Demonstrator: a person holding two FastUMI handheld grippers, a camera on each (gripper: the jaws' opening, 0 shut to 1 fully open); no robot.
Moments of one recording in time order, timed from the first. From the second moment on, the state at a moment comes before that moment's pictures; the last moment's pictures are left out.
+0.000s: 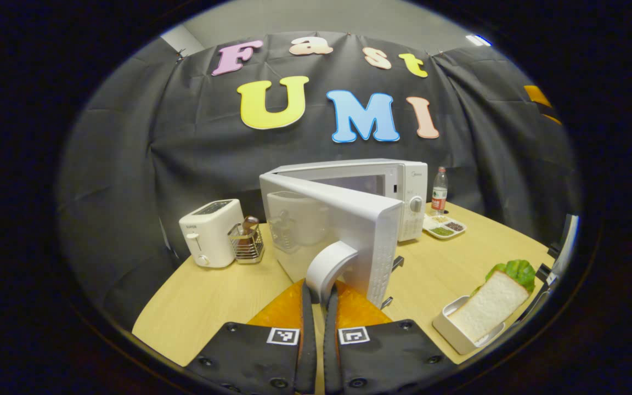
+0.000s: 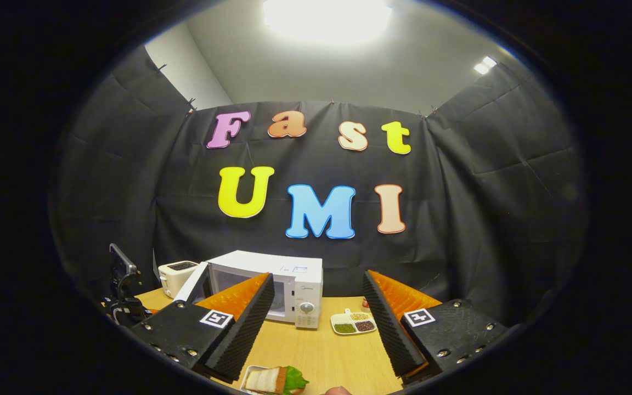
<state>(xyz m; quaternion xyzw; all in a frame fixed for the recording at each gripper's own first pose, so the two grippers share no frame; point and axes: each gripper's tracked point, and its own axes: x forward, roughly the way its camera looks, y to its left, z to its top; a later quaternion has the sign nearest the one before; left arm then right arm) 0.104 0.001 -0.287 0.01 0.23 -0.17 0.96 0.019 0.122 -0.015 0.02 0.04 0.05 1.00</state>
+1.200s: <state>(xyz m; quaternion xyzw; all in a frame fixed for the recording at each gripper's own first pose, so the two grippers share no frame) 0.081 0.144 -0.258 0.02 0.20 -0.08 0.98 0.038 0.181 -0.045 0.06 0.12 0.07 0.99</state>
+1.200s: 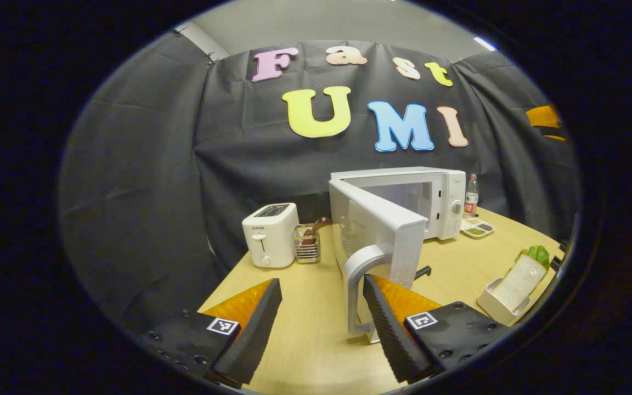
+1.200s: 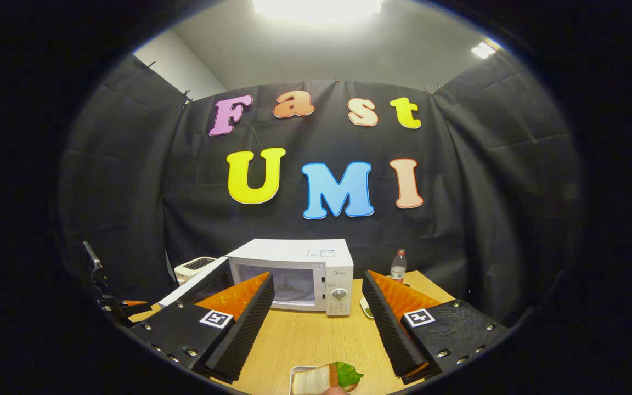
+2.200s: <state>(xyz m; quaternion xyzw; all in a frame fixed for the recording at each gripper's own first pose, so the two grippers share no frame) 0.025 0.136 -0.053 0.01 0.05 -0.02 1.00 0.012 0.169 -0.228 0.25 0.46 0.15 0.84</state>
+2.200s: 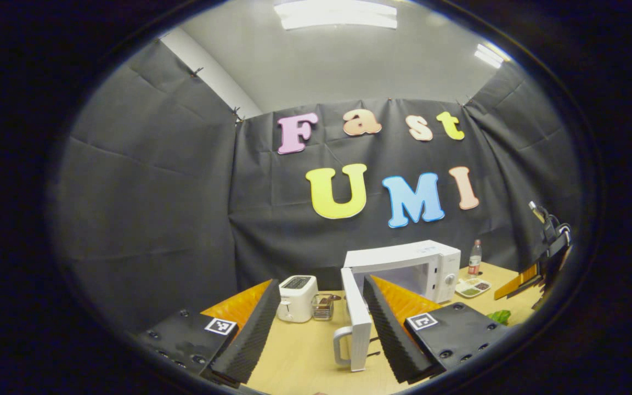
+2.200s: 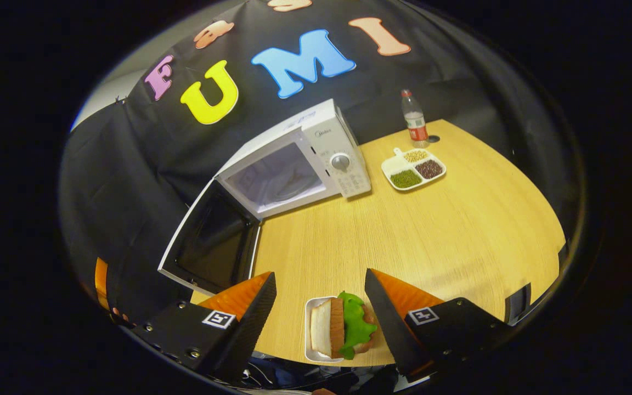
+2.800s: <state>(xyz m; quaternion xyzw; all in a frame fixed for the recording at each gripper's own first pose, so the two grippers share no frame) 0.002 0.130 -0.040 0.02 0.05 0.01 1.00 -0.038 0.177 -0.306 0.28 0.59 0.18 0.73</state>
